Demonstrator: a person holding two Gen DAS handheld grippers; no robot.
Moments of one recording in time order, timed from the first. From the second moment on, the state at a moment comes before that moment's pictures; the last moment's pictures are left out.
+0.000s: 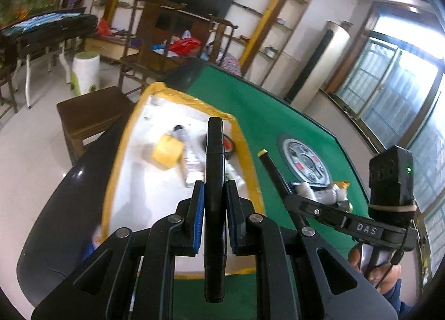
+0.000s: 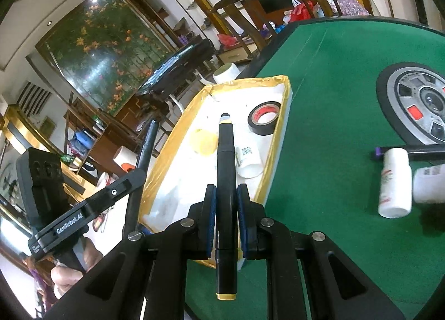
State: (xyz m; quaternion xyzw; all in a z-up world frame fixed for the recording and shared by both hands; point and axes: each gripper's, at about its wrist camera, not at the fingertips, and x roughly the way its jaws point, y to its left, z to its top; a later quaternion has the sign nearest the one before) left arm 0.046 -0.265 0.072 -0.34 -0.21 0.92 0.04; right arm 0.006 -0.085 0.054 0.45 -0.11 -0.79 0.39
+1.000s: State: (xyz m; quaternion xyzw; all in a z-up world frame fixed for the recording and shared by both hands) left arm 0.020 -0.298 0.027 -0.38 -0.22 0.90 -0.04; right arm 0.004 -0.152 0.020 0.50 -0.10 -0.77 0.38
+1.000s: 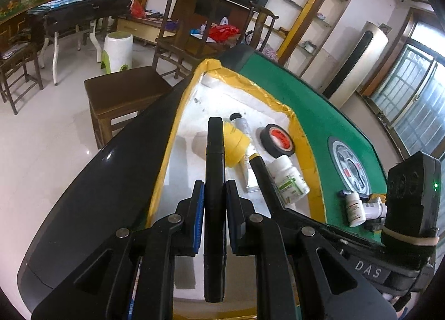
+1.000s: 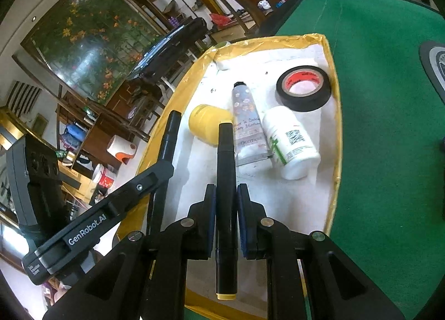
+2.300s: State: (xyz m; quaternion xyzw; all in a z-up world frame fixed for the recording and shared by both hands) left arm 0.037 -0.249 0.069 -0.37 -0.18 0.91 -0.02; right arm 0.013 -0.103 0.050 0.45 -0.10 -0.80 0.38
